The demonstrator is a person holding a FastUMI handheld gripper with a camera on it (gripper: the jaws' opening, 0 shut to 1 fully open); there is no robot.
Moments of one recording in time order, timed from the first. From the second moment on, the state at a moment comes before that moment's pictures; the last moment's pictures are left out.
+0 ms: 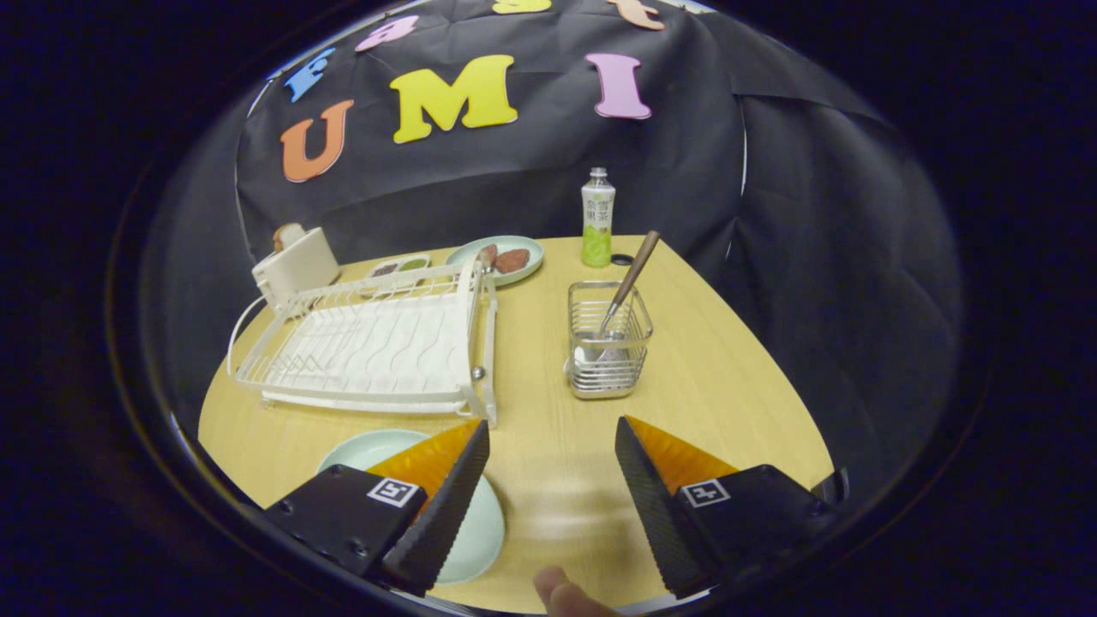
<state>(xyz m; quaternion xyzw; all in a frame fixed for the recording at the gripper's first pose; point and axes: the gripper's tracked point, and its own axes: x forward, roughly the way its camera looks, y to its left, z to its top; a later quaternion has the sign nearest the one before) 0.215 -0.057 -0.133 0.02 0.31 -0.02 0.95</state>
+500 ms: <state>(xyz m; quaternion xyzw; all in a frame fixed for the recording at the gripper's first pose) 0.322 -0.110 -0.097 0.02 0.26 -0.04 0.97</state>
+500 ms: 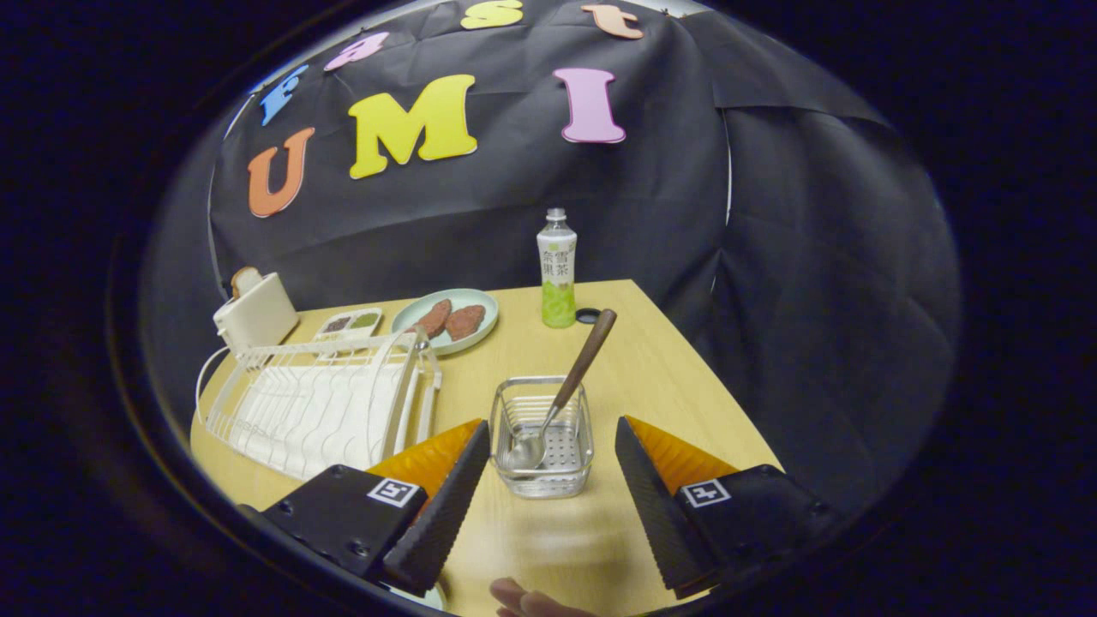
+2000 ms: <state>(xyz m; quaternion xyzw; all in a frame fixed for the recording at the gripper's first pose) 0.311 -0.089 0.002 0.02 0.07 -0.01 1.00</state>
